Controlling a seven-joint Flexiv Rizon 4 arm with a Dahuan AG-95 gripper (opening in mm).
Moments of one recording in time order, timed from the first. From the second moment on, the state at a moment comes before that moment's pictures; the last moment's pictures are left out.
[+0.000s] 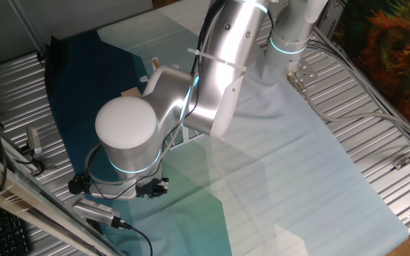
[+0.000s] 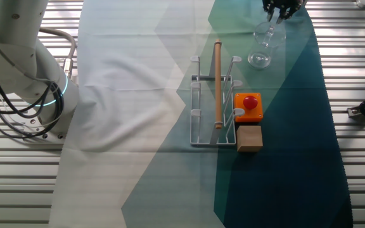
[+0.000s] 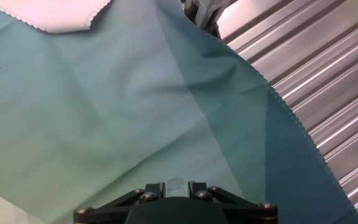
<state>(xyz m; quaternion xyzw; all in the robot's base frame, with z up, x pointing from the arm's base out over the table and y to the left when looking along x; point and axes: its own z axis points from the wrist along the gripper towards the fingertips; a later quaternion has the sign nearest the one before) 0.636 0.256 0.103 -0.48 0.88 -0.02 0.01</state>
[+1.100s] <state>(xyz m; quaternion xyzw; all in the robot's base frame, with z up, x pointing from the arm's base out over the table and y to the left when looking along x) 0.633 0.255 0.104 -0.48 0.88 -0.02 0.02</state>
